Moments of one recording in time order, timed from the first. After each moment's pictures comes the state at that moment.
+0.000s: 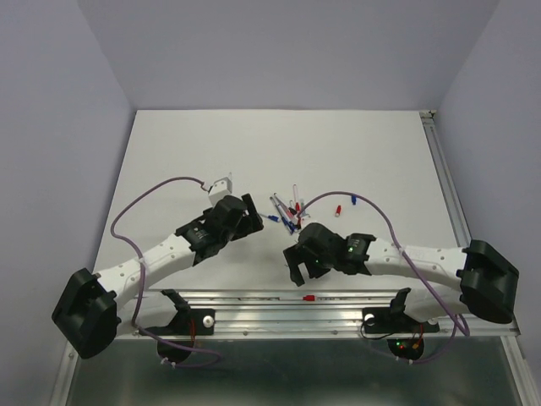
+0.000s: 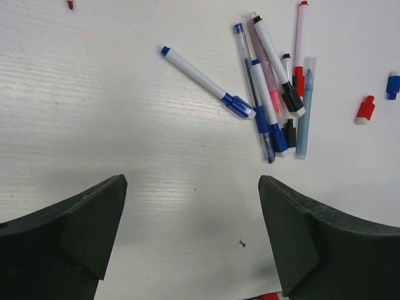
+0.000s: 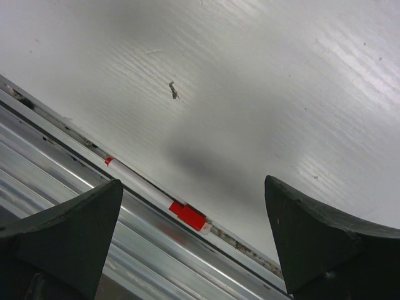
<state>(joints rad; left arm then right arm) -0.75 1.12 0.66 -0.29 -0.34 -0.90 1.08 1.30 0.72 -0.39 0.11 0.54</state>
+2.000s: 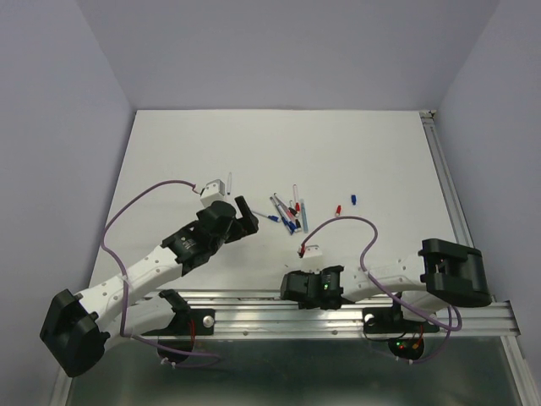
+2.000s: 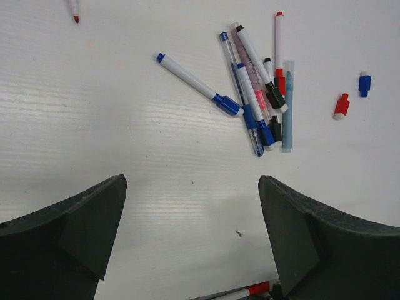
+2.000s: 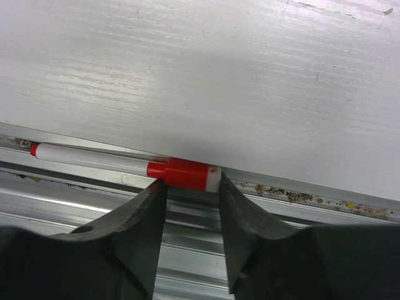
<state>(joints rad) -0.75 0.95 0.59 -0.30 -0.34 -0.87 1.42 1.51 0.71 -0.52 0.43 1.22</state>
